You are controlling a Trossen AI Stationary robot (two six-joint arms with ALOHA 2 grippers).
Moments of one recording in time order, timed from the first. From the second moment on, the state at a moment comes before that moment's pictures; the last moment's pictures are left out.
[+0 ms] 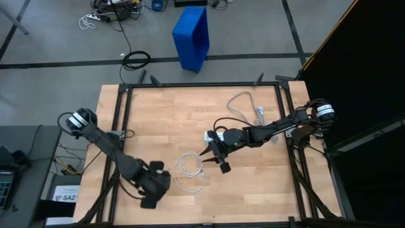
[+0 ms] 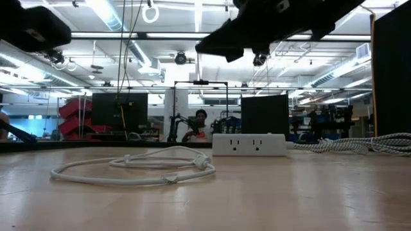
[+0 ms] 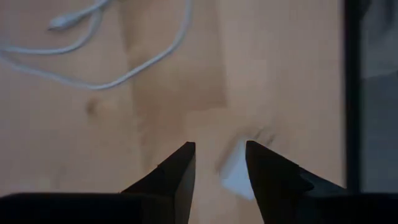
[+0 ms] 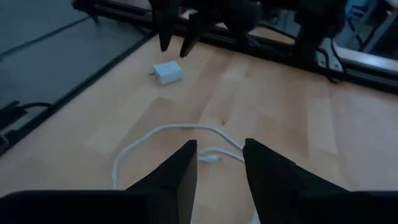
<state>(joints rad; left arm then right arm) -0.71 1.57 1.13 -0.79 -0.01 -0.64 0.19 1.64 0.91 0.37 -0.12 -0.18</state>
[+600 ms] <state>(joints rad) -0.87 1.77 1.15 -0.88 0.03 -0.66 0.23 1.64 0.91 0.40 -0.12 -0.19</state>
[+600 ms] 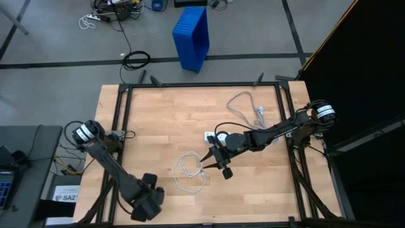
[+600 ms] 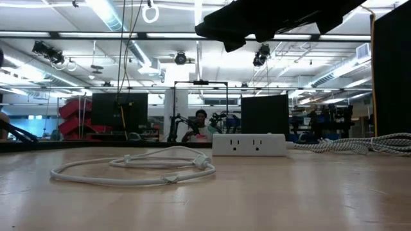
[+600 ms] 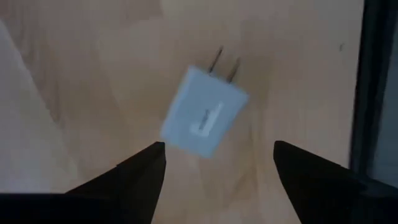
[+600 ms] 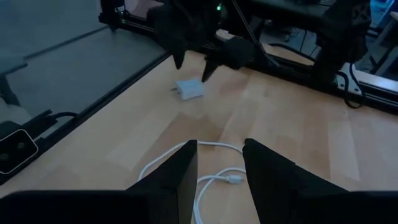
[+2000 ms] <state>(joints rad) -0.56 1.77 1.13 -1.09 -0.86 -0.55 0.12 1.64 0.91 0.32 0.01 0.09</state>
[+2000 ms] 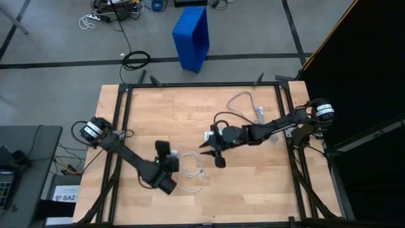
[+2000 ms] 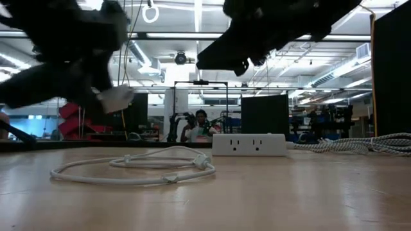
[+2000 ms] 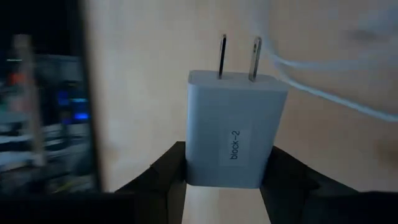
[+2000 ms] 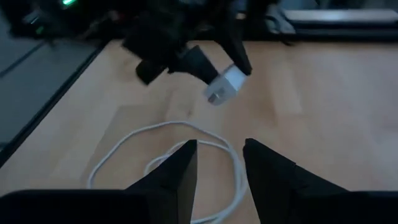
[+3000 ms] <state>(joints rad) -0.27 1.77 1.13 -0.47 -1.00 0.02 -0.07 1.78 0.91 0.52 0.03 0.22</state>
